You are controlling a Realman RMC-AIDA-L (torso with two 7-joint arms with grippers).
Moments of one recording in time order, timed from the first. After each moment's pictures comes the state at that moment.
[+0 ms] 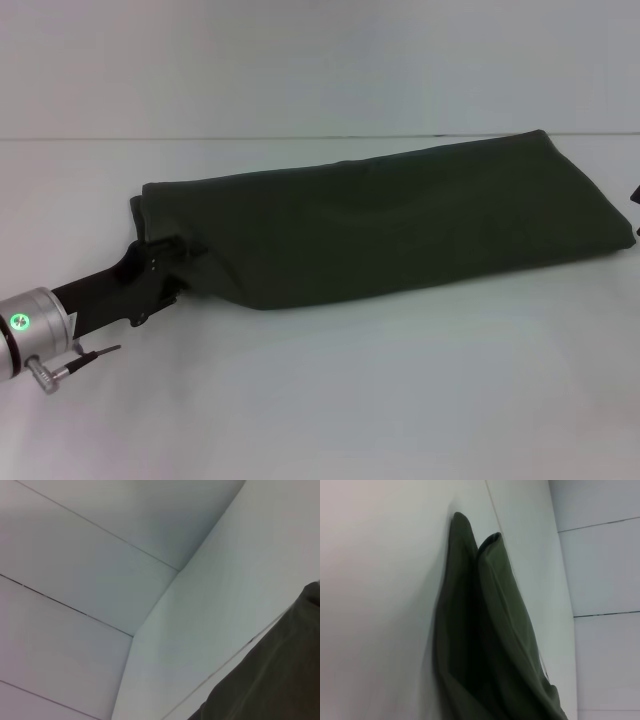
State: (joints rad) left arm -0.50 -2.09 0.59 0.42 1.84 1.13 -2.42; right arm 0.39 1.96 -0.47 -0.50 -1.77 -1.39 2.11
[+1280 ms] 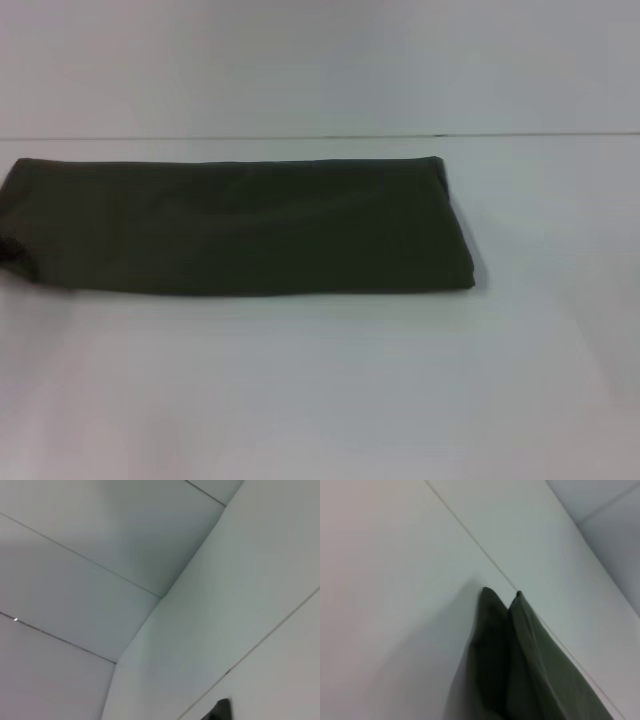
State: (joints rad) left arm -0.41 -1.97 0.57 0.57 1.94 0.93 -2.36; right arm 0.39 1.93 -0.42 -0.49 -1.77 -1.34 2.13
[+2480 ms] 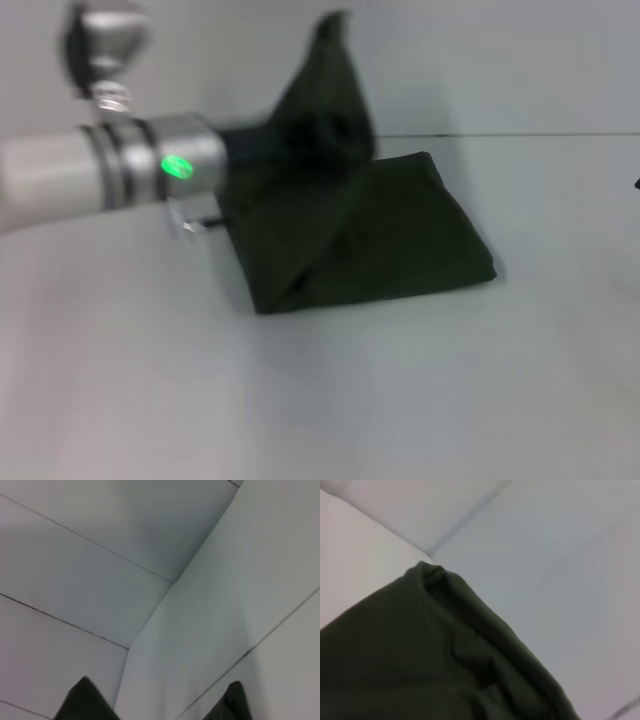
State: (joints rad) left arm -0.75 -2.16 0.91 0.72 1.81 1.13 -2.20; right arm 0.42 1.96 -0.44 -0.48 -1.78 -1.36 2.12
